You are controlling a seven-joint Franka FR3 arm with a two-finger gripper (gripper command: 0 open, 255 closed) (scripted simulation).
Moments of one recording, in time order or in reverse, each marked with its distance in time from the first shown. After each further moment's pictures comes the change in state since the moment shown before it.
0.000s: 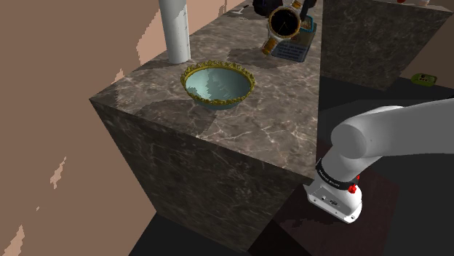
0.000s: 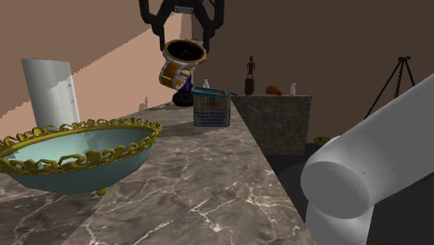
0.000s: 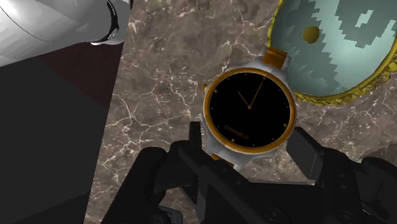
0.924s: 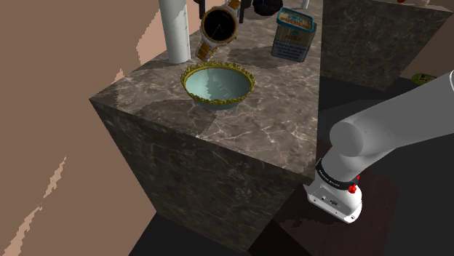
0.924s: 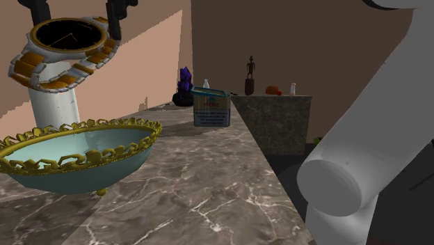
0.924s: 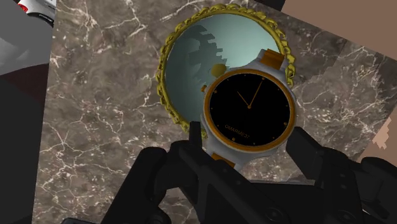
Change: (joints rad) arm -0.070 0.294 0.352 0.290 0.020 0.067 0.317
